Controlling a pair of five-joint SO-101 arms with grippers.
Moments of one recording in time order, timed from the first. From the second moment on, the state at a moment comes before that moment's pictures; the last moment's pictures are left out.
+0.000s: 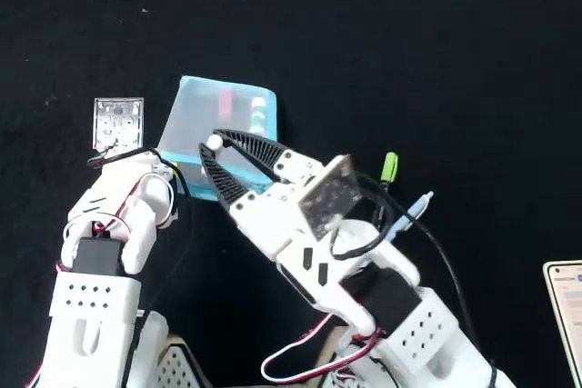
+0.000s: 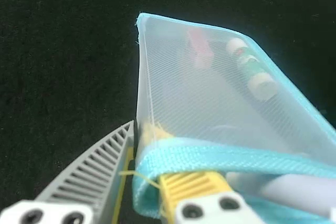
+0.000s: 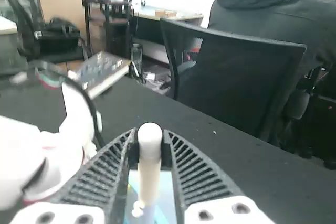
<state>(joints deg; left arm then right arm) -1.6 -66.2 65.7 43.1 2.1 -42.5 -71.9 63.6 21.4 6.6</state>
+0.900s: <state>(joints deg) -1.6 -66.2 65.7 43.1 2.1 -42.8 -75.3 70.8 37.1 13.9</state>
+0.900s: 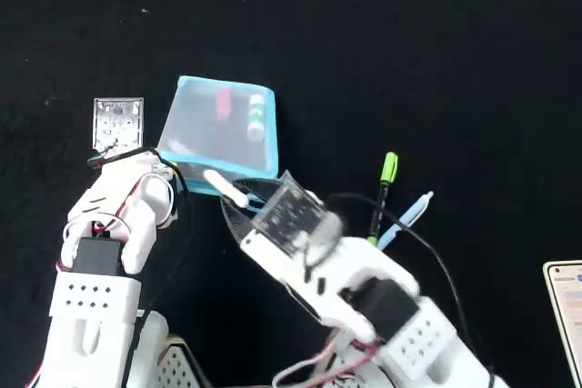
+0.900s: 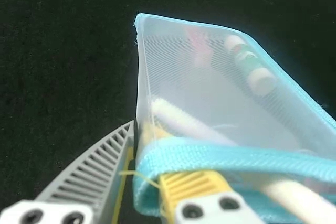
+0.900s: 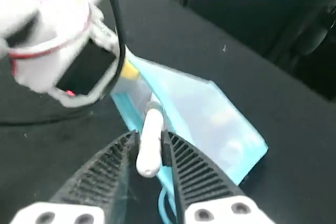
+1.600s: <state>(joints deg) -1.8 -66.2 65.7 43.1 2.1 -43.1 -55.3 62.9 34.2 10.8</state>
